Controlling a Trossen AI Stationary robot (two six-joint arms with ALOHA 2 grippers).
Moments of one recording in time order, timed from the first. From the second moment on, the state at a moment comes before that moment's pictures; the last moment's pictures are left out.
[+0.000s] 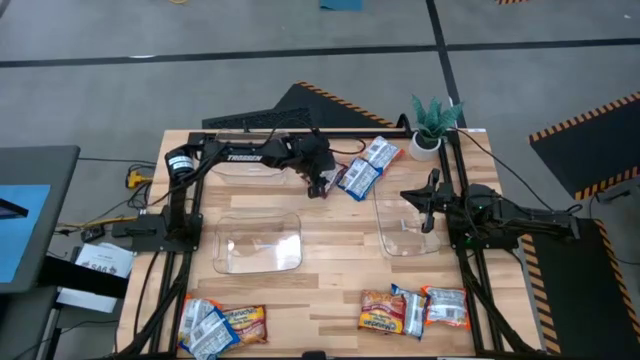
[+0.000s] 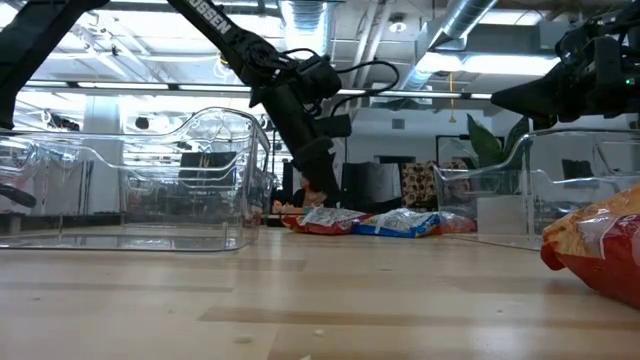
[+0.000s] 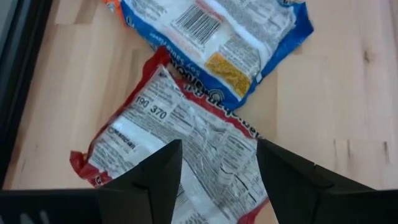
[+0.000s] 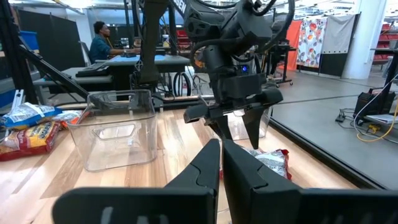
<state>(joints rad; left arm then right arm) 0.41 1.99 1.39 -0.27 0.06 0.31 -0.15 0.00 0.00 0.04 0.10 0.02</state>
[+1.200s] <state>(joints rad) 0.38 1.99 1.37 -0.28 -0.14 0.31 -0.15 0.01 0.00 0.04 0.10 0.02</state>
